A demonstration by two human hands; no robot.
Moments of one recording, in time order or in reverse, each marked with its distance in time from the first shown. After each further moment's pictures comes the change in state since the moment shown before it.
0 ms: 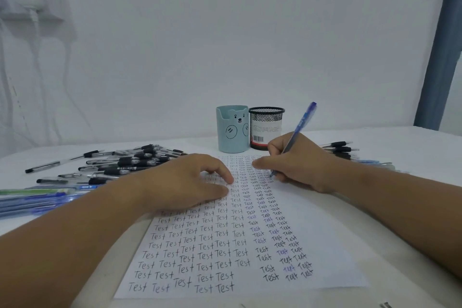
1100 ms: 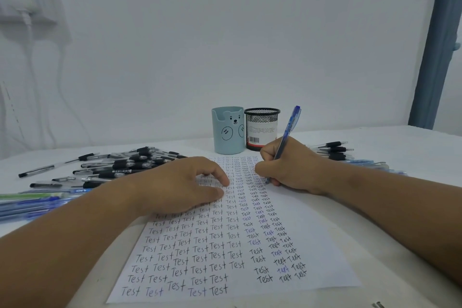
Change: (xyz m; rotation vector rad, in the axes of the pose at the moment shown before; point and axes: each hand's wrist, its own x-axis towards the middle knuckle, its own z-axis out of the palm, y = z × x) left_hand 0.003 -0.006 -0.001 0.038 -0.028 -0.002; right_hand 0.004 0.007 0.001 -0.147 -0.007 -0.106
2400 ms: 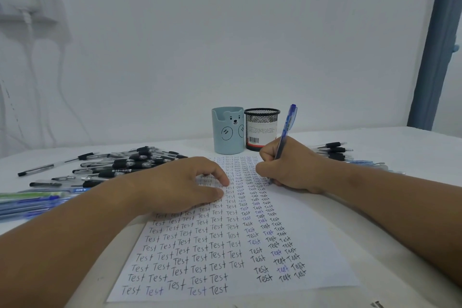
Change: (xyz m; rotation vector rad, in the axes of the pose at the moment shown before) left_hand -0.002 0.002 -0.001 0.018 -0.028 0.004; right_hand 0.006 0.008 0.000 -0.014 -0.023 0.002
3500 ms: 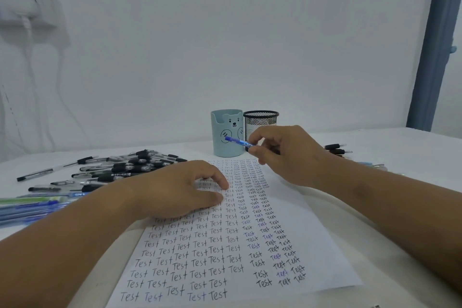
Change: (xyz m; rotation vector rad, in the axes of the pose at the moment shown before) left_hand 0.002 0.001 -0.001 0.014 0.012 0.041; right_hand -0.001 -0.011 -0.009 -0.153 0.167 -0.275
